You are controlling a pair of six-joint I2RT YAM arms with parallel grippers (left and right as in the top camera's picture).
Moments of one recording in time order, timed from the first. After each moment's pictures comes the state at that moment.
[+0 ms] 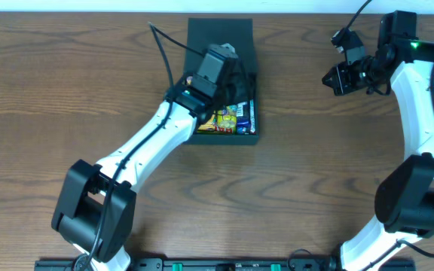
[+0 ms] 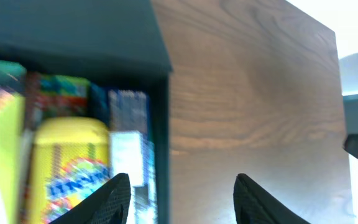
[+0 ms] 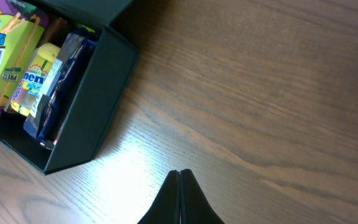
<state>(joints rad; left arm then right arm) -0.55 1.82 1.39 -0.32 0.18 -0.75 -0.14 1.89 1.70 -1.06 -0.47 -0.42</state>
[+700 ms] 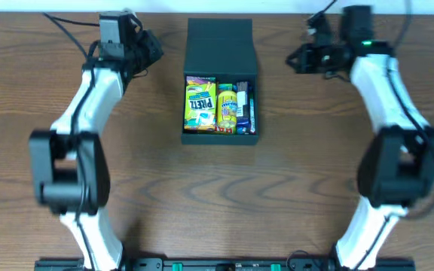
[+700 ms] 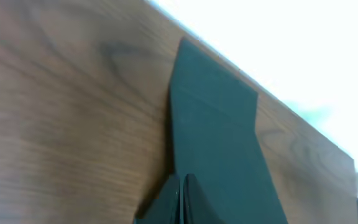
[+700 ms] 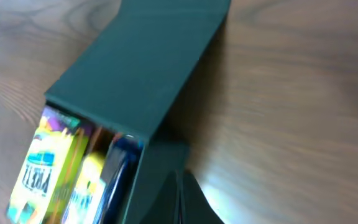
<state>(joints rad) -0.05 2.07 1.56 -0.24 0.37 -0.68 0.01 2.12 1.71 -0.62 -0.64 0.10</state>
